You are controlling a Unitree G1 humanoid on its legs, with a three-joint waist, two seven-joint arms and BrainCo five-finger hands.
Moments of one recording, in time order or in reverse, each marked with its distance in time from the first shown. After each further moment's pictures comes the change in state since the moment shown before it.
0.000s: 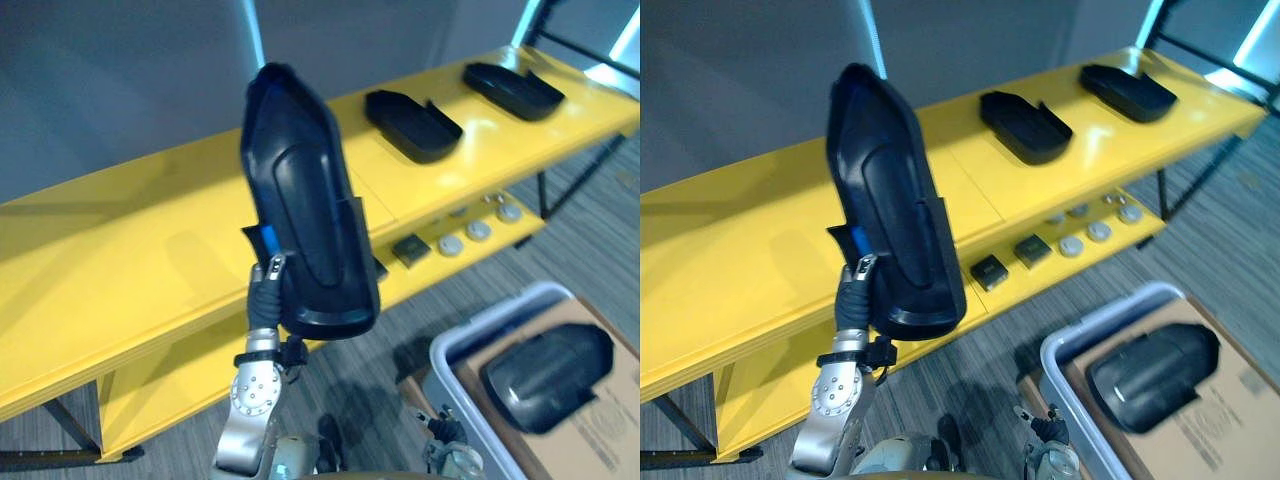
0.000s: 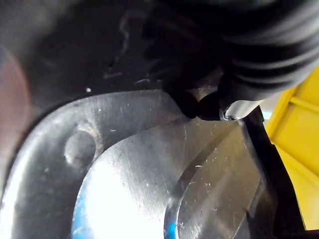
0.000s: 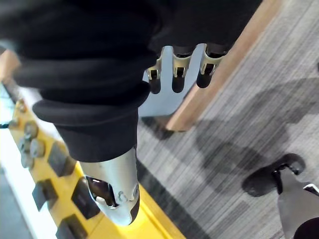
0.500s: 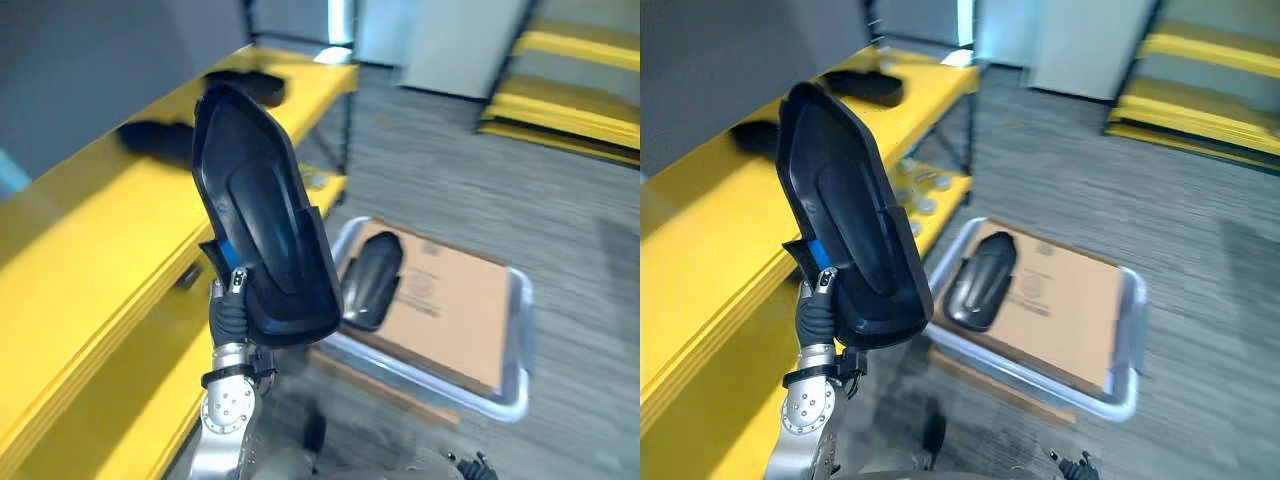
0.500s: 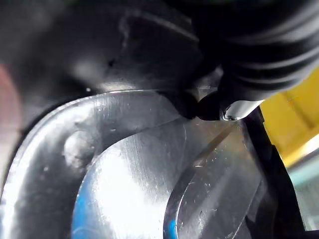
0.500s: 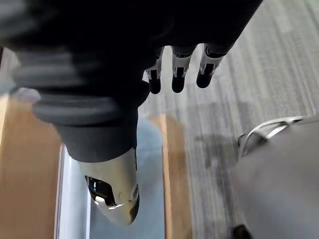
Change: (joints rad) left arm 0.171 -0.020 0.150 -0.159 0.021 0.016 0.033; right arm 0.075 -0.030 -0.070 0.034 0.014 -0.036 0.000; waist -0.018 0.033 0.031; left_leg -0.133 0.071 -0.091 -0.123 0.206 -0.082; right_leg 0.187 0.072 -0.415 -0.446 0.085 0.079
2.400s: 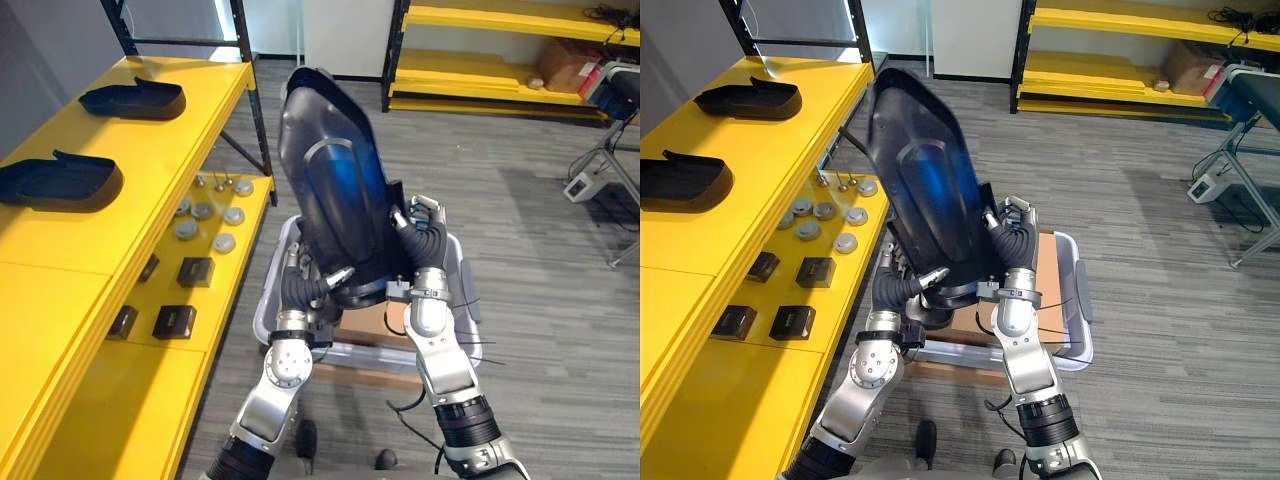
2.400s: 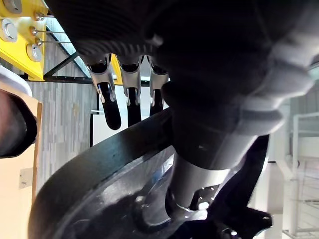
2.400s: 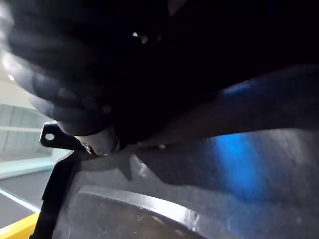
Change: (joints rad) left arm -0.317 0.092 -0.264 0.332 -0.073 0.021 0.138; right arm -0.397 -0.013 0.551 -0.920 -0.329 0.000 -0.195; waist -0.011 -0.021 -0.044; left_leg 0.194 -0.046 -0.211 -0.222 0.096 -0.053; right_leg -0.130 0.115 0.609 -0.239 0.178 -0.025
